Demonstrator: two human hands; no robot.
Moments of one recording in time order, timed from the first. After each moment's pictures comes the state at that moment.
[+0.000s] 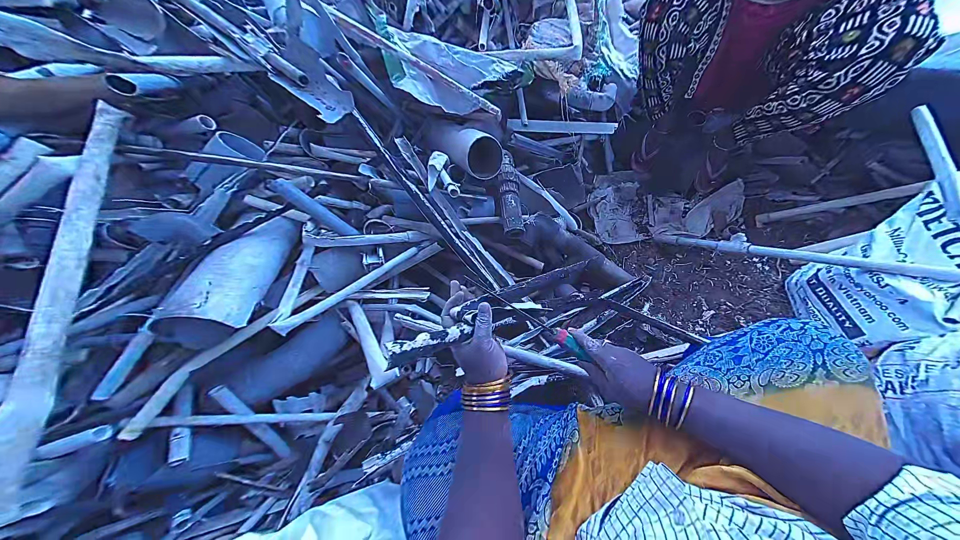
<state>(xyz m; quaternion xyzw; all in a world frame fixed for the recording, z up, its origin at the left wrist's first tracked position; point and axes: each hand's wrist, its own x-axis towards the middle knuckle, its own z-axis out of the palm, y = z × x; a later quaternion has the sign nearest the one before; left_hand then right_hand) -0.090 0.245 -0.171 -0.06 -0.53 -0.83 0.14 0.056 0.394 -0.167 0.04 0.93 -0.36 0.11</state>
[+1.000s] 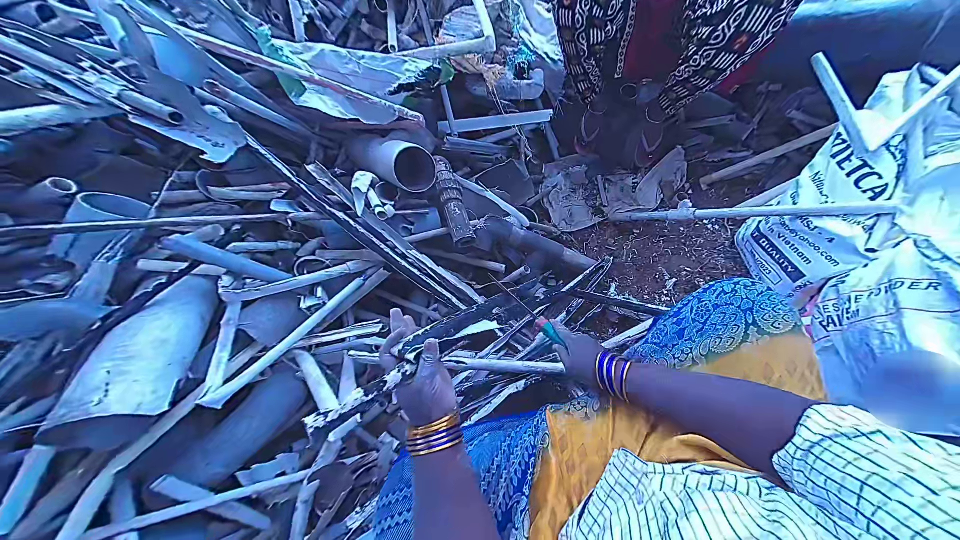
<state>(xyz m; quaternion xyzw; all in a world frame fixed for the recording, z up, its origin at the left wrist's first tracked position) -0.102 0.222 -0.181 -0.20 -0.57 -0.79 0.09 0.037 0.413 -0.213 0.20 0.86 -0.43 0.20</state>
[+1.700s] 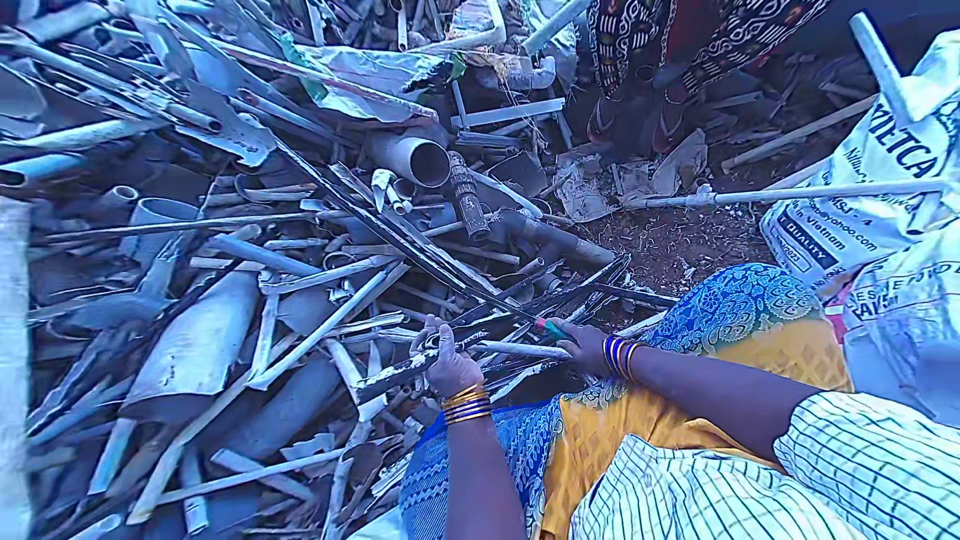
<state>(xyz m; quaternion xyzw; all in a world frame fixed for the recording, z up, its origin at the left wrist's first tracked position) -0.097 0.243 -0.187 0.03 -0.59 -0.79 0.13 0.030 0.419 -0.236 0.12 0.85 -0.49 0.19</state>
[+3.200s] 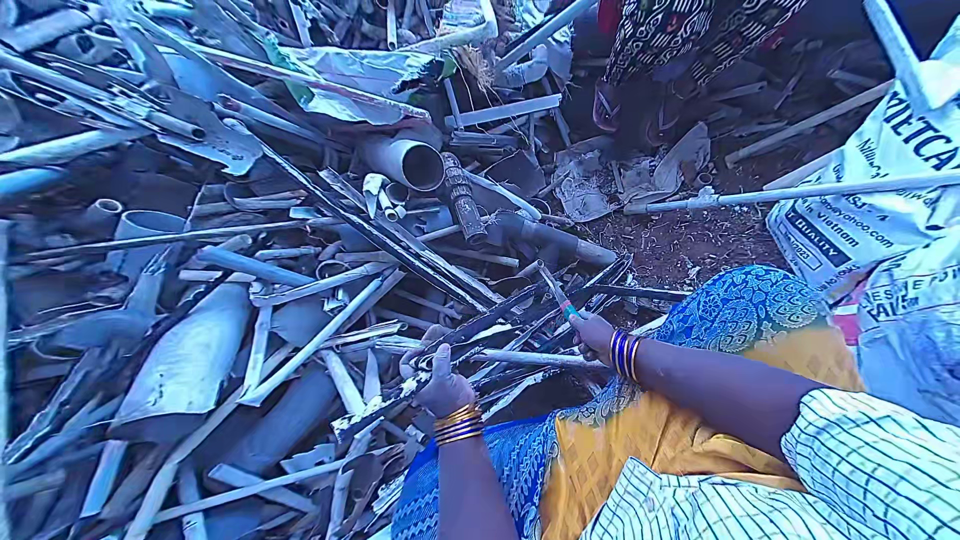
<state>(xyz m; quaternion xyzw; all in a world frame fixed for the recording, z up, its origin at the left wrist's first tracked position) -0.104 0.229 -0.201 -0.08 -0.62 -0.76 0.16 0.010 0.423 -0.244 0.41 0.51 -0.74 0.12</state>
